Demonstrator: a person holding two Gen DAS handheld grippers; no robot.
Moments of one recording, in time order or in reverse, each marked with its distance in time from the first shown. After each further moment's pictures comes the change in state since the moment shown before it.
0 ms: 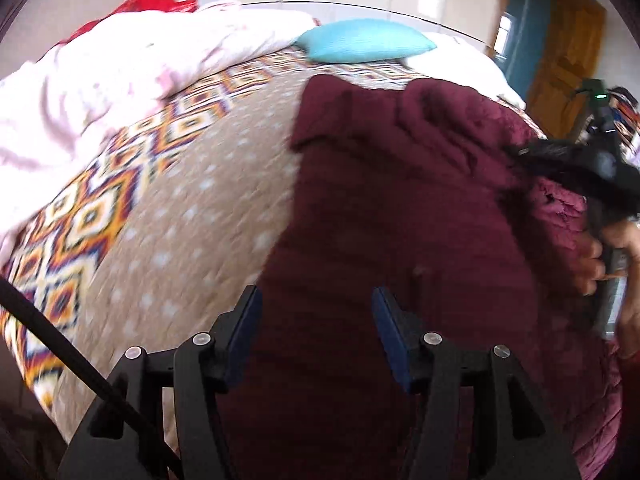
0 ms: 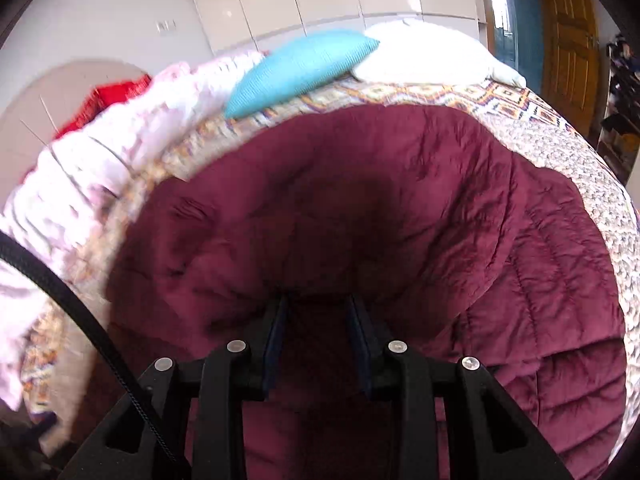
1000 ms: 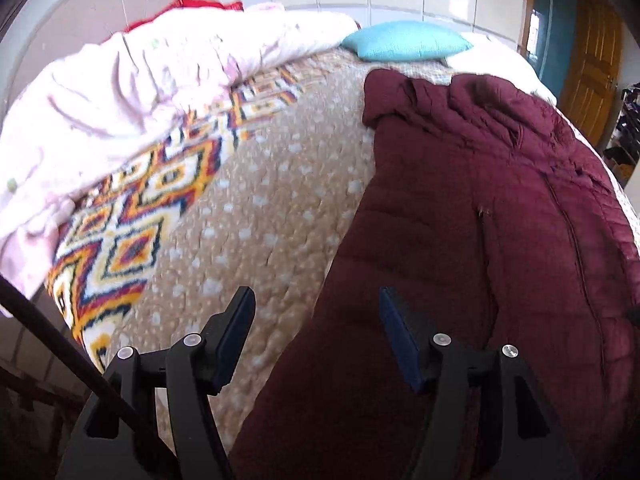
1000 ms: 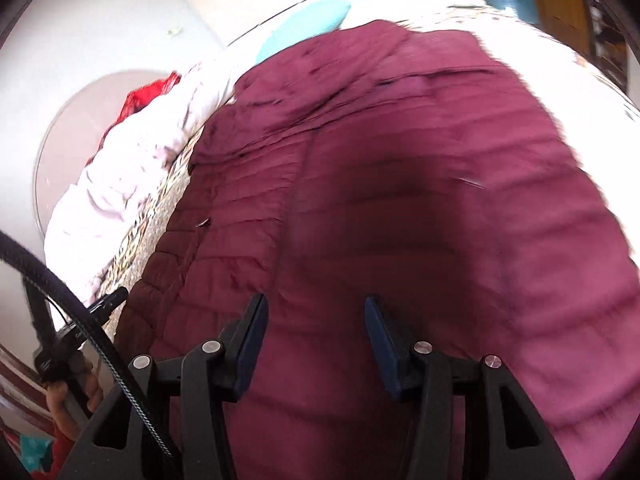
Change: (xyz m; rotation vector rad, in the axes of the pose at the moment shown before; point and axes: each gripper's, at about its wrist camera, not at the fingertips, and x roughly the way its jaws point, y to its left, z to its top) left arm -0.036 0.042 -0.047 -0.009 0.011 0.126; right arm -0.166 -0.068 -0.198 0.183 0.095 0.101
